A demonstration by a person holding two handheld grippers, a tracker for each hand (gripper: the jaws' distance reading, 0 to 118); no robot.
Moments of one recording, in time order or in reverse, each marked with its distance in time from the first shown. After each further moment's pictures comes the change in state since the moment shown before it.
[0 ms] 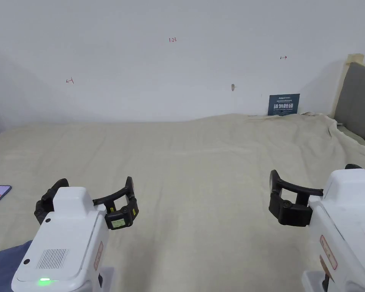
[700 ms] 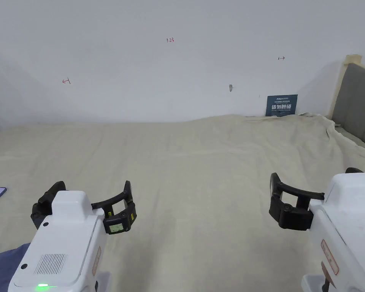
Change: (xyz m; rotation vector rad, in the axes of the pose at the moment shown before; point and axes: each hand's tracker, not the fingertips) left arm 0.003 -0.003 -0.005 -0.008 0.001 -0.036; right arm 0.006 -0.006 -0.005 -0.004 -0.006 -0.008
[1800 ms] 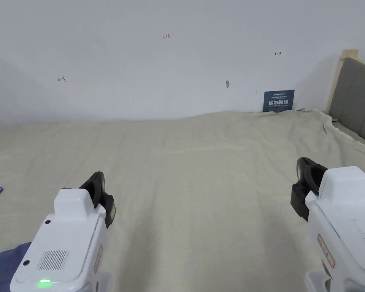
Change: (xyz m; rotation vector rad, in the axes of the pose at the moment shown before) left arm 0.007 0.000 -0.006 -0.040 -0.008 -0.008; right arm 0.001 -0.001 -0.007 -0.038 0.000 0.054
